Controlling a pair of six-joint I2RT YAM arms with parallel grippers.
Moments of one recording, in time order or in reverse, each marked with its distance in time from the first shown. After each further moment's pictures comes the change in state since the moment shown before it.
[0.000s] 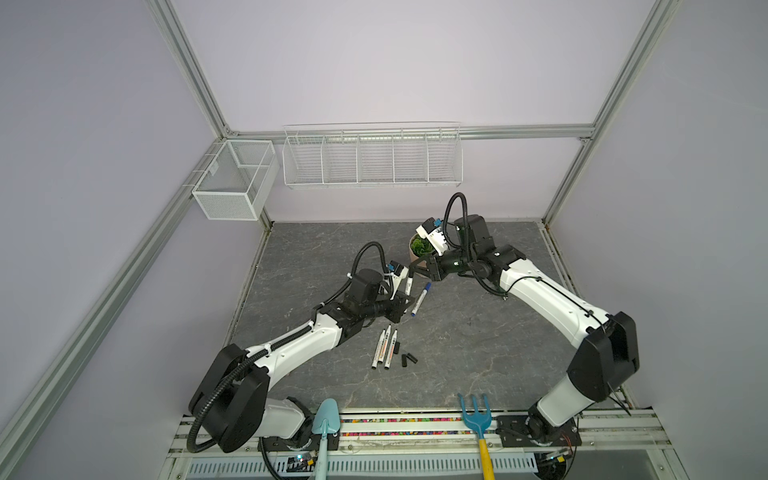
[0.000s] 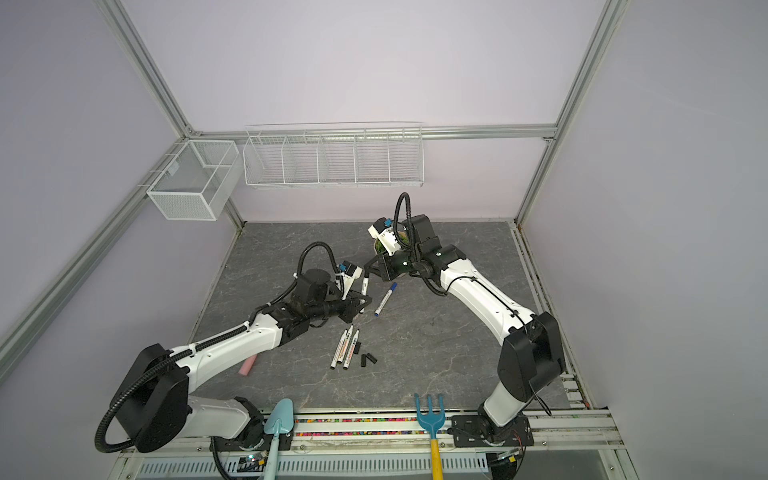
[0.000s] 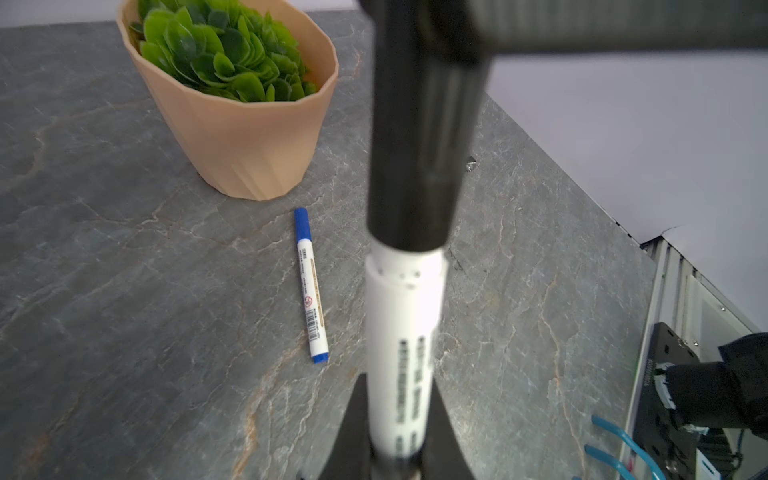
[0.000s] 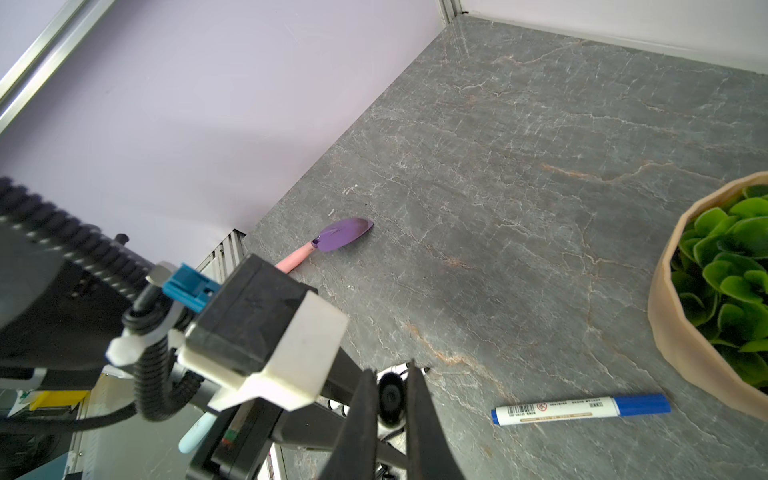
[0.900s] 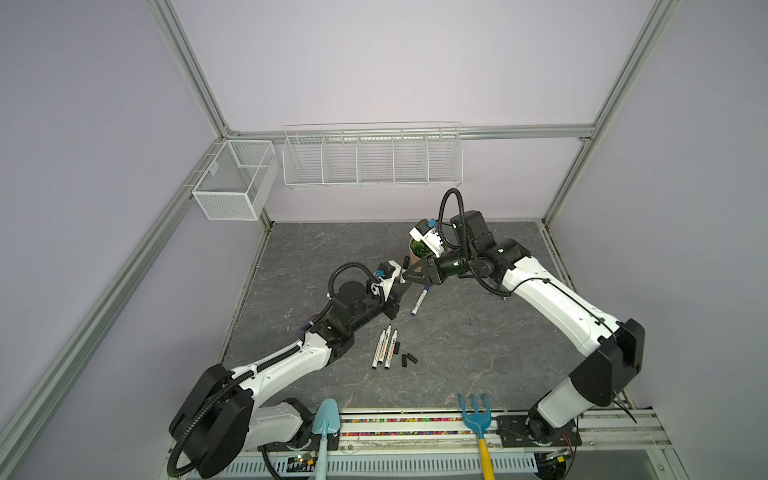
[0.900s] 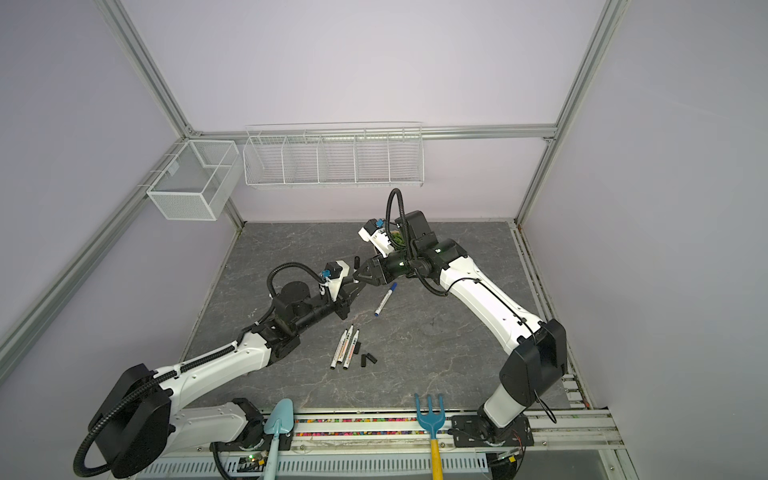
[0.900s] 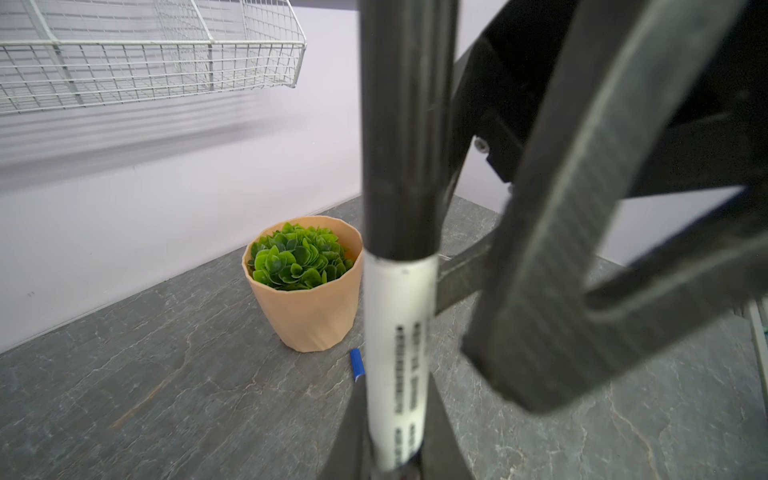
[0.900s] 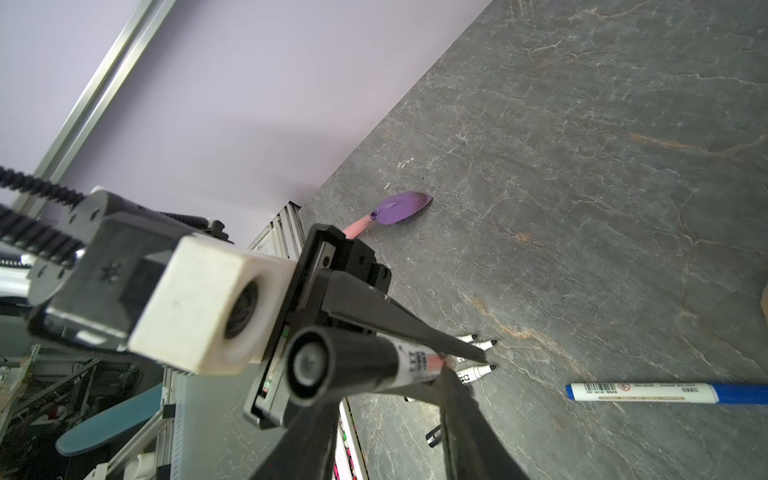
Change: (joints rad) left arm -0.024 -0.126 -0.158 0.418 -0.114 0.190; right arm 0.048 -0.023 0.114 -0.176 -0.058 0.040
